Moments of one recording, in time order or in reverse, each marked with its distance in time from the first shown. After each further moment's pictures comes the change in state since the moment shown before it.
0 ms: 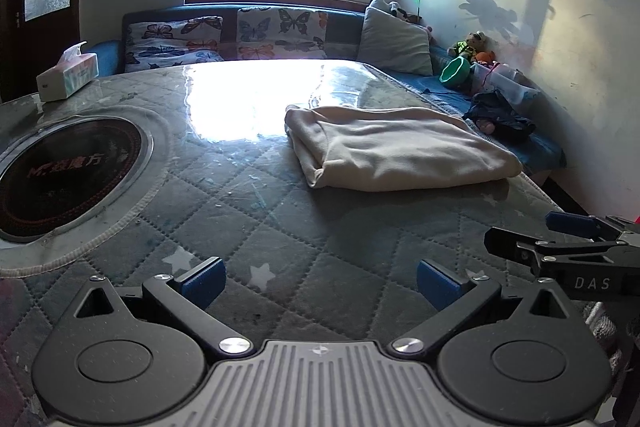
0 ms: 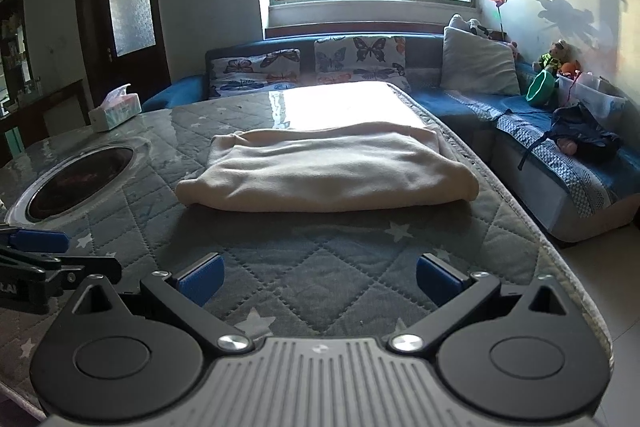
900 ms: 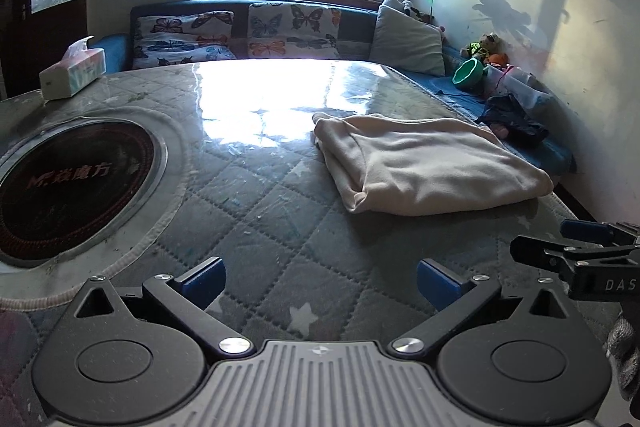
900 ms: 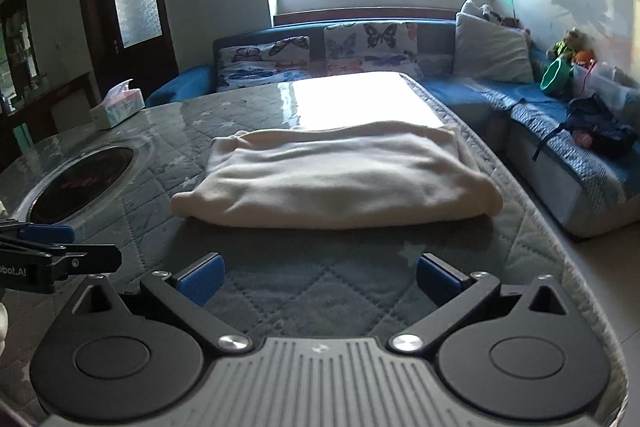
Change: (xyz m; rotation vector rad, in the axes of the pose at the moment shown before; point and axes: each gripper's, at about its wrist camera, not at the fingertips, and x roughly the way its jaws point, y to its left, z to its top) left arm 0.022 0.028 0.021 -0.022 0.017 0.019; right arm 0.029 -0.008 0.023 0.010 0.051 0.037
